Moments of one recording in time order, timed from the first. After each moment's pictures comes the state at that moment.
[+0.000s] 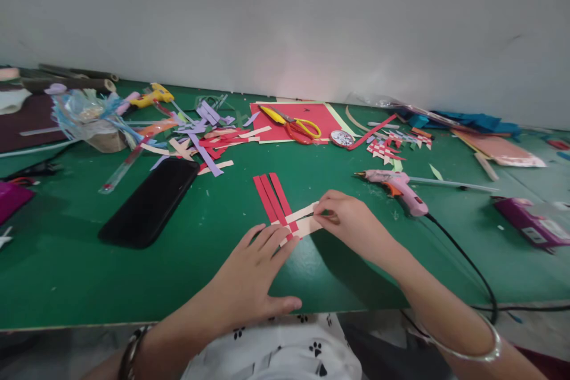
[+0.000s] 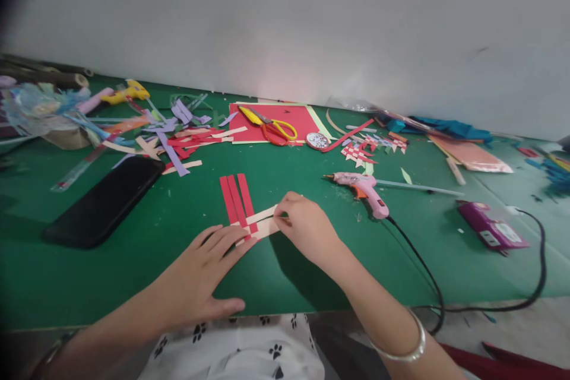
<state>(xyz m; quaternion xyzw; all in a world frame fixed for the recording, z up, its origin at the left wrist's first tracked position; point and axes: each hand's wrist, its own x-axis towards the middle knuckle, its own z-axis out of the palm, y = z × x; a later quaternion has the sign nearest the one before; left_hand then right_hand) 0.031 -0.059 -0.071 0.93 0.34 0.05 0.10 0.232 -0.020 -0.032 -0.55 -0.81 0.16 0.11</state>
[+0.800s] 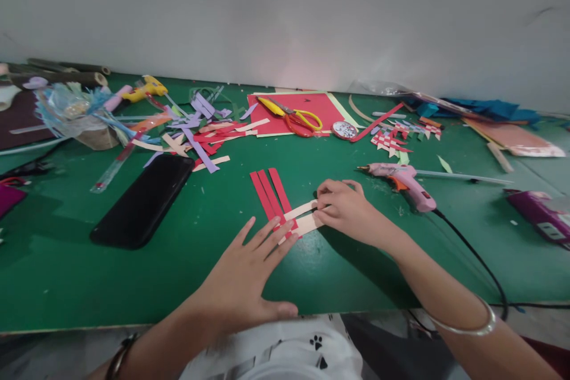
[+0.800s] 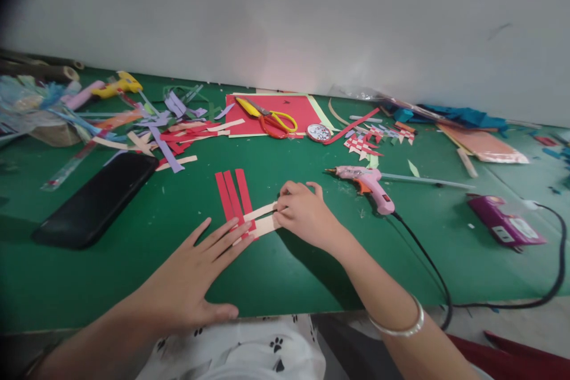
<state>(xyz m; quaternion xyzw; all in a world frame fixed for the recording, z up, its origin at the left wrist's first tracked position) 0.030 -0.055 -0.070 0.92 0.35 -0.02 0.17 0.243 -0.006 -0.040 -0.52 -0.84 0.13 0.05</state>
